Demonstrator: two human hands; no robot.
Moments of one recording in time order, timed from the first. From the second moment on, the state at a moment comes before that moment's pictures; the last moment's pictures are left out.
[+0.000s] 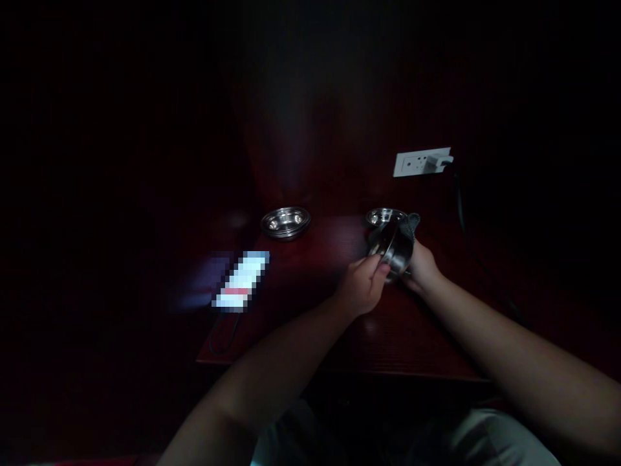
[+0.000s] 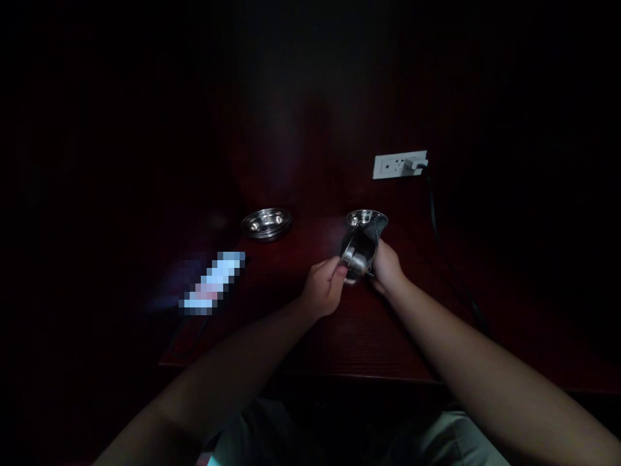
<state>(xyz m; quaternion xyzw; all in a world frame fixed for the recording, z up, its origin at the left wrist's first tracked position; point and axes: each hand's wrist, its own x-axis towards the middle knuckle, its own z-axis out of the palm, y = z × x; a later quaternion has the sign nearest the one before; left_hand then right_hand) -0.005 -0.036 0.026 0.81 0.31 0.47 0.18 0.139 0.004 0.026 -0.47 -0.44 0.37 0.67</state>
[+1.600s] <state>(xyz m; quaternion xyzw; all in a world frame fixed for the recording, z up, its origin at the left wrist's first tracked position) -0.009 -0.013 0.028 0.72 0.30 0.61 0.14 0.115 0.006 0.033 -0.38 -0.38 0.53 0.65</state>
